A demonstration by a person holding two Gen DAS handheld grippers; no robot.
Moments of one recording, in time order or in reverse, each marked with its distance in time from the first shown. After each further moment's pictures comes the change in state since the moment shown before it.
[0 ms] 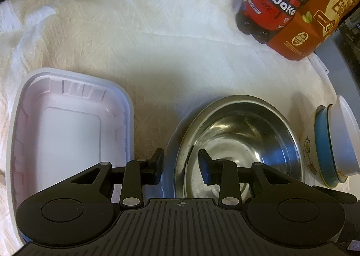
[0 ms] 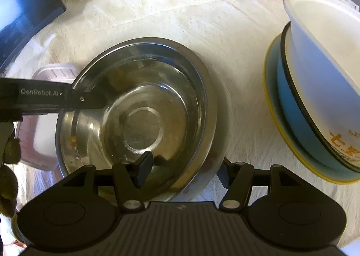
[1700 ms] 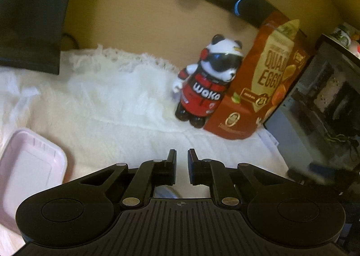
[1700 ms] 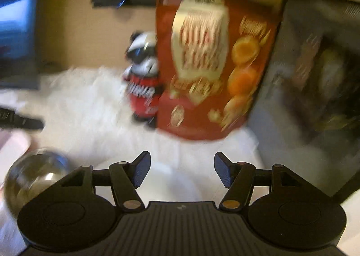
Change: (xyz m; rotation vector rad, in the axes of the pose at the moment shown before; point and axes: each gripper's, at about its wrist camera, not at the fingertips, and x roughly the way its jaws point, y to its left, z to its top) left arm -0.079 -0.137 -0.021 -0.046 -0.510 -0.042; right arm -0.145 -0.138 0.053 -0.289 -0.485 -0.173
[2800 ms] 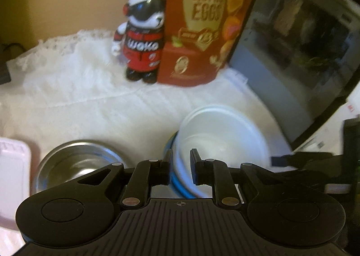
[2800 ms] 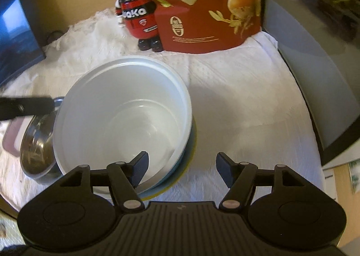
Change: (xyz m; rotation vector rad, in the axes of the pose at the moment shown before) left arm 0.022 -0.085 -0.034 0.267 0.250 -0.035; right arm 0.026 -0.041 -0.064 0.240 0.261 0.127
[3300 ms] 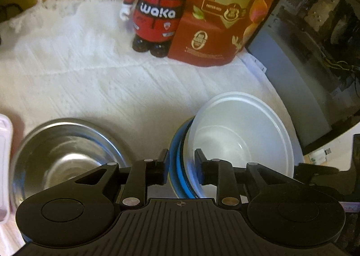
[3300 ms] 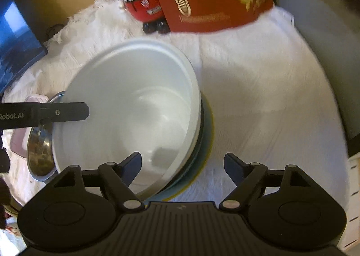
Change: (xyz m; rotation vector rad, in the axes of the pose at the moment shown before) left arm 0.052 0.023 0.003 -0.128 0.122 -0.029; right arm 0.036 -0.006 0.007 0.063 0.148 0.110
